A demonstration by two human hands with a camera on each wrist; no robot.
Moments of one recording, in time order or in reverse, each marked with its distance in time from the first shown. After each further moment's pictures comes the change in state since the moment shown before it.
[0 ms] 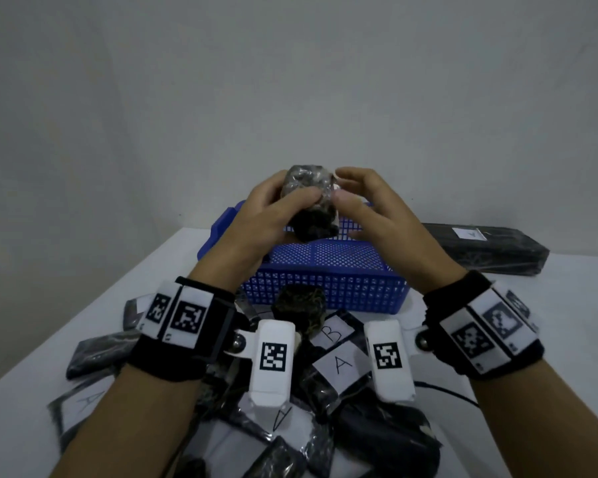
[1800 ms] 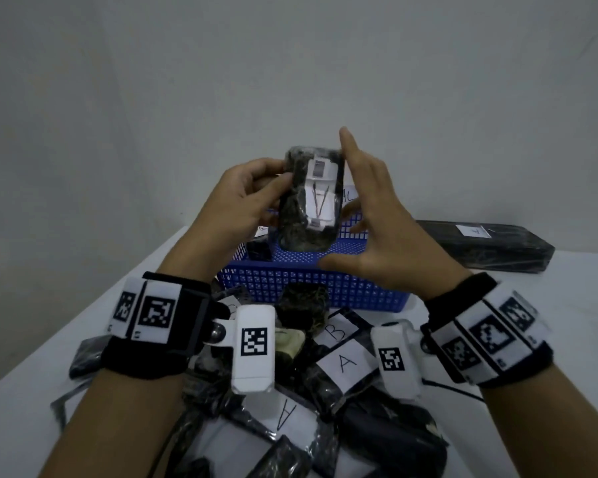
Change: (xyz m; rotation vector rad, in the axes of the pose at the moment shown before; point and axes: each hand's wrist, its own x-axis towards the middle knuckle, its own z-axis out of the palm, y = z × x) left_hand 0.003 0.010 -0.026 0.068 0.013 0.080; right_hand -0.001 0.005 0.000 -0.379 -0.104 -0.358
